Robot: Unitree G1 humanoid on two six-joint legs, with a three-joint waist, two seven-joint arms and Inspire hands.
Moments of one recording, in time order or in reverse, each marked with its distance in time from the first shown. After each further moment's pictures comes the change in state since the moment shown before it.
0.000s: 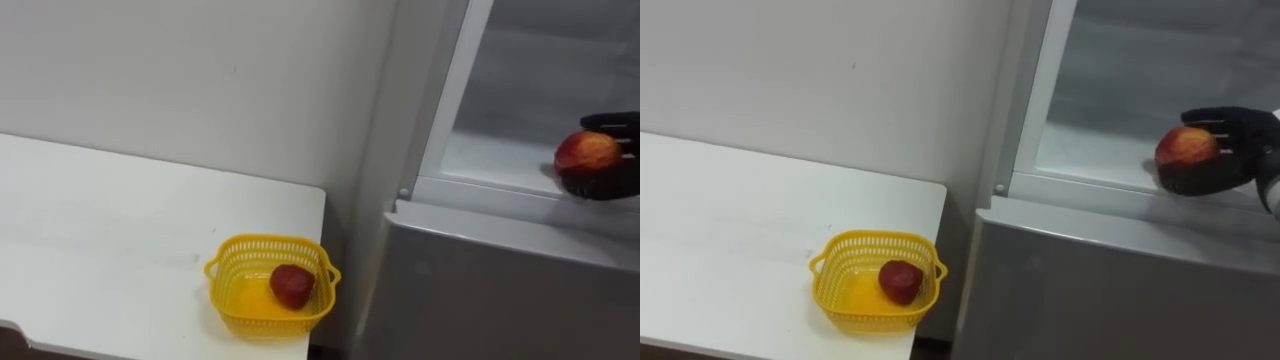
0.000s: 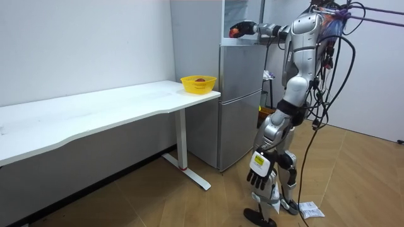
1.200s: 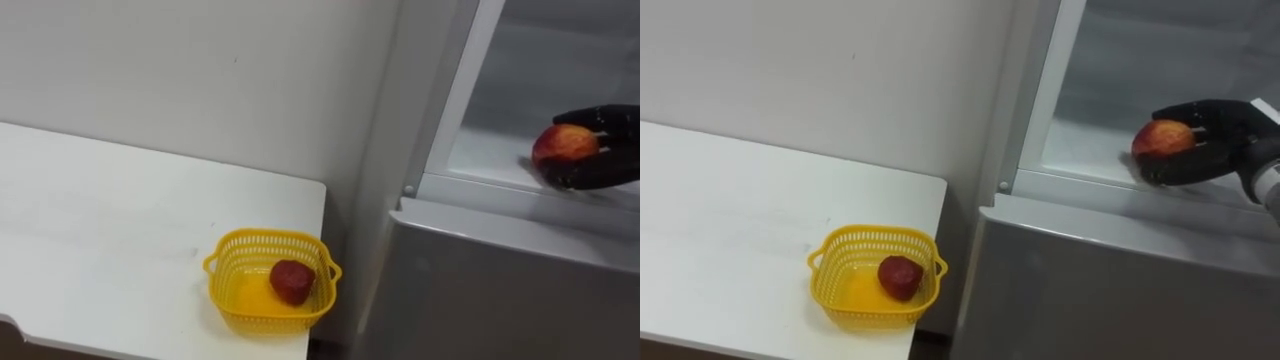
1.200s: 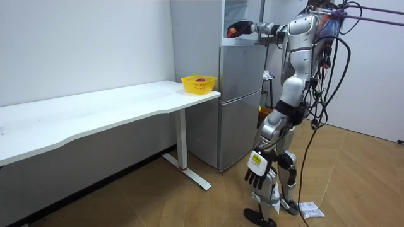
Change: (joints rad) left arm -0.022 0.000 -0.002 0.005 -0.001 0.007 0.028; right arm -0.007 -0.001 0.002 -0.044 0.047 0.005 0.027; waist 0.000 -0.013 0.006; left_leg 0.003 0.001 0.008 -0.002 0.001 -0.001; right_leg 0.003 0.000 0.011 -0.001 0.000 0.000
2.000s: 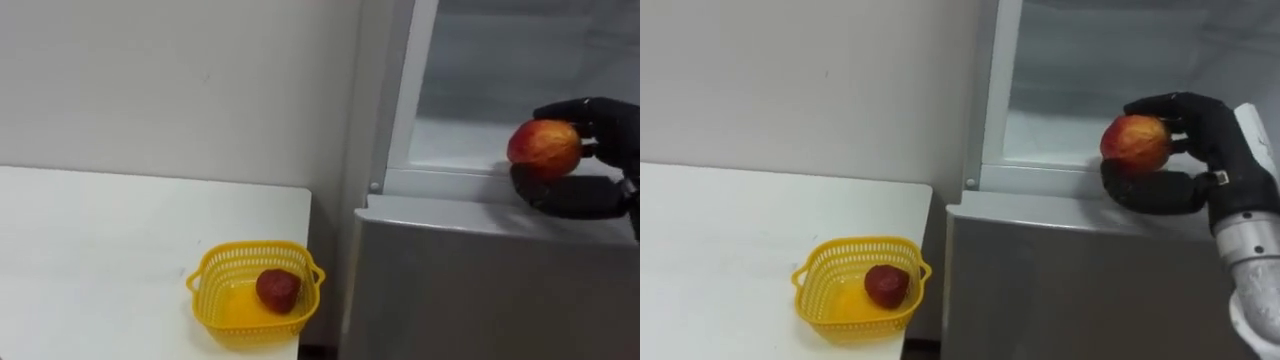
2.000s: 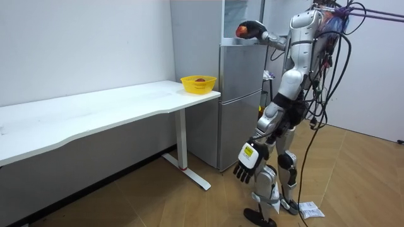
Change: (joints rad) left arm -0.016 -0.036 -0.001 0.013 -0.001 -0.038 0.076; right arm 0.578 0.192 -0.156 -0.894 -0.173 -0.012 -0.344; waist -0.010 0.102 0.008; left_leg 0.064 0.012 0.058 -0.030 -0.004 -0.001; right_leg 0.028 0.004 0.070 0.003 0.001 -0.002
